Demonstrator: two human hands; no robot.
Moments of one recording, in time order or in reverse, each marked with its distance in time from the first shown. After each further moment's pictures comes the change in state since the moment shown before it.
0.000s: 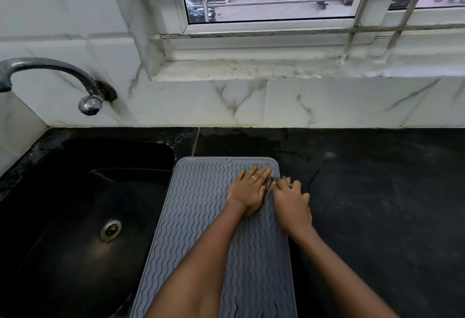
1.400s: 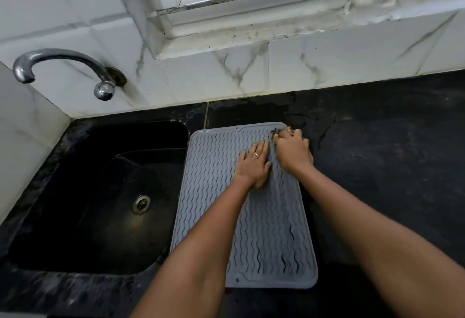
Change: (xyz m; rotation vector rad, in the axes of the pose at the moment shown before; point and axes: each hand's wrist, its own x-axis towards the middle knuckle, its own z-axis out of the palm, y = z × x) left_hand -0.051 0.009 -0.011 -0.072 -0.126 -0.105; right_hand 0.020 -0.012 -0.011 -0.031 -0.035 0.000
